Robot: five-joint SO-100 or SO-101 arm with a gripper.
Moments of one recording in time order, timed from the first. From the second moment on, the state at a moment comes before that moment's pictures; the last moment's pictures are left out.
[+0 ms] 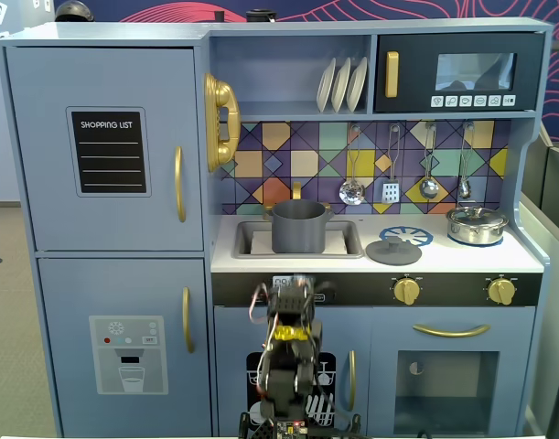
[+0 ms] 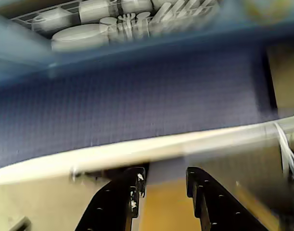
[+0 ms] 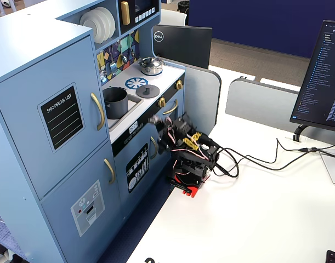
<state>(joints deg) 4.5 172.4 151.3 81.9 -88.2</state>
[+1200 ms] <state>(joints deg) 34.6 141.9 133.0 -0.6 -88.8</state>
